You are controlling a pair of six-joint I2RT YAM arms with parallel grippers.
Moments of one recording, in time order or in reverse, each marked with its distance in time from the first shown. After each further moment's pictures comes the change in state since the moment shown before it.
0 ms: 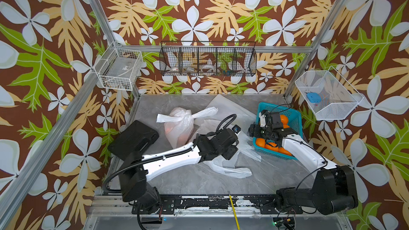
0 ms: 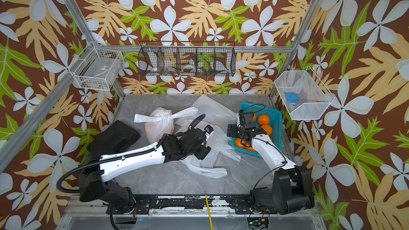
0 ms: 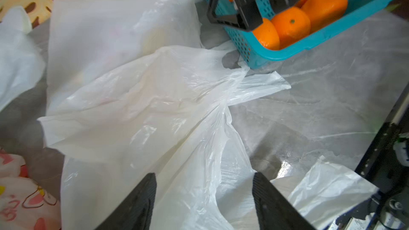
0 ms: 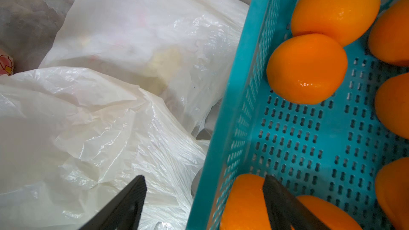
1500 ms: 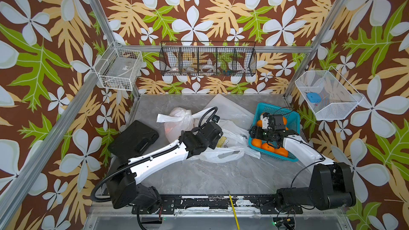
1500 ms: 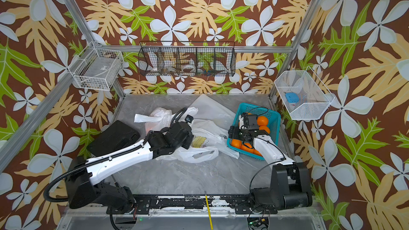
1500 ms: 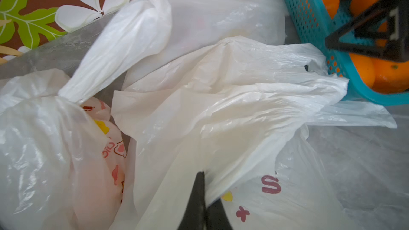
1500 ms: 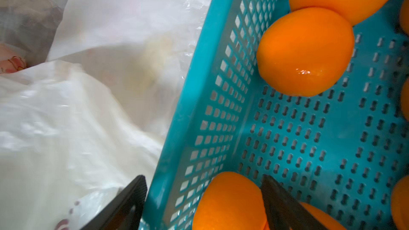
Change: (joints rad) left arm 0.221 -0.261 -0.191 0.048 -0.092 -0.129; right arm -0.081 0.045 -0.055 0.051 -0.103 0.001
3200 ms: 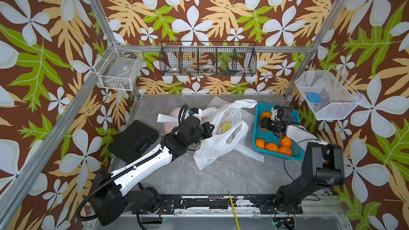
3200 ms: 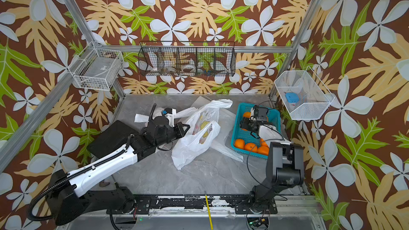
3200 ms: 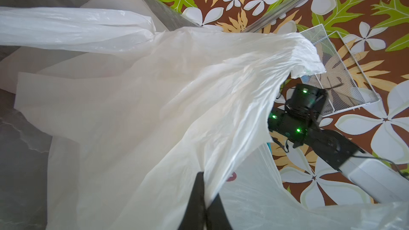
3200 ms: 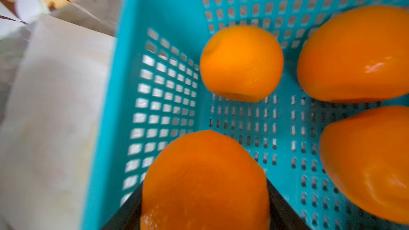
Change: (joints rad) left arm 0.149 -0.129 -0.177 0.396 0.378 -0.605; right arm -0.188 0.124 0.120 0.118 -0.048 -0.027
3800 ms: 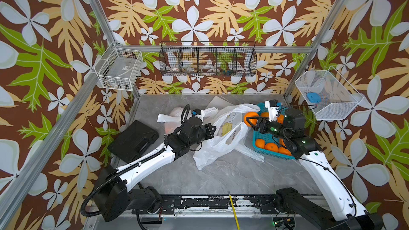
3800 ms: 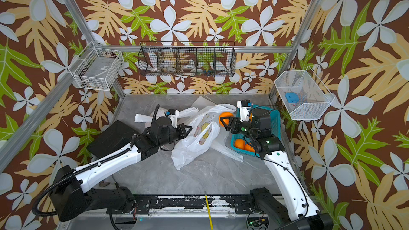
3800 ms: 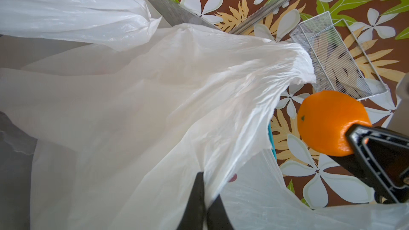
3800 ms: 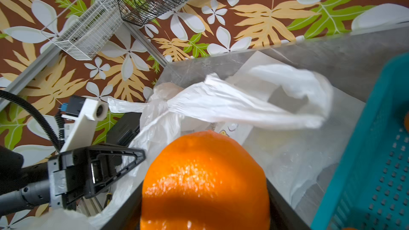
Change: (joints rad) left arm 0.000 0.045 -0.012 0.039 0.043 0.026; right arm 0.308 -0.483 0.011 -0.068 -0.304 0.167
